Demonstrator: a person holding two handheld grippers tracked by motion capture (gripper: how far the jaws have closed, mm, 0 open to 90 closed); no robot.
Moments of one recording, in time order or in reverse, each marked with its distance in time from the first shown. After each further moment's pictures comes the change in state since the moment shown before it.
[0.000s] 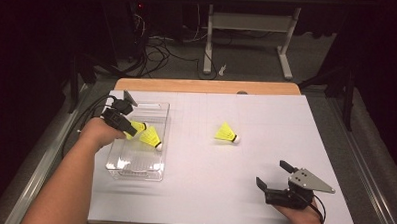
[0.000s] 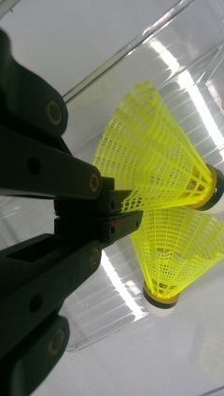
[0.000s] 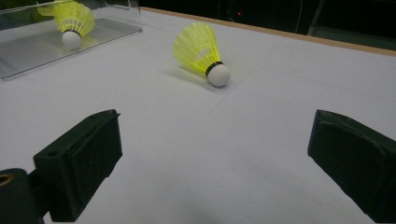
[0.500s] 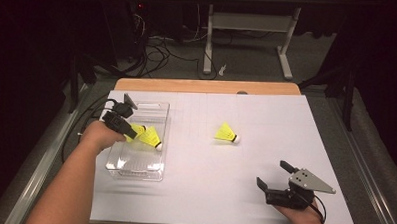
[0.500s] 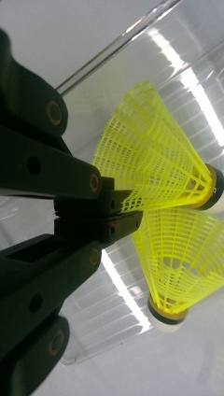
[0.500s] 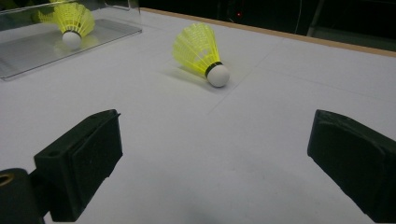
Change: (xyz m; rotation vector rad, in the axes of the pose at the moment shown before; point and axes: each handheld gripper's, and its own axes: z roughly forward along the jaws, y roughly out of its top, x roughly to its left) left arm 0.006 -0.006 0.010 0.010 -0.005 -0.023; right arm 0.000 0.000 -0.001 -0.004 -0.001 -0.001
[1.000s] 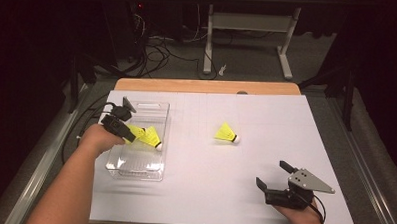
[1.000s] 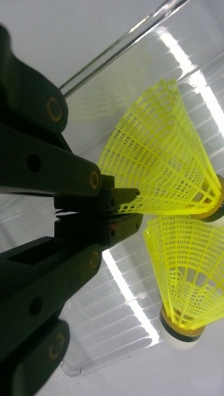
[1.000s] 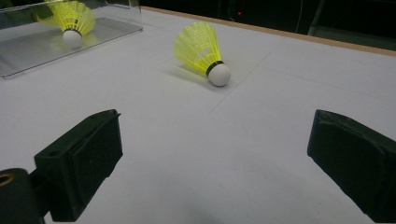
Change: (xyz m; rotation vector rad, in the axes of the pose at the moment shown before) left arm 0.002 -0.006 0.007 0.015 0.003 -0.009; right arm 0.001 0.000 0.001 0.004 0.001 -0.003
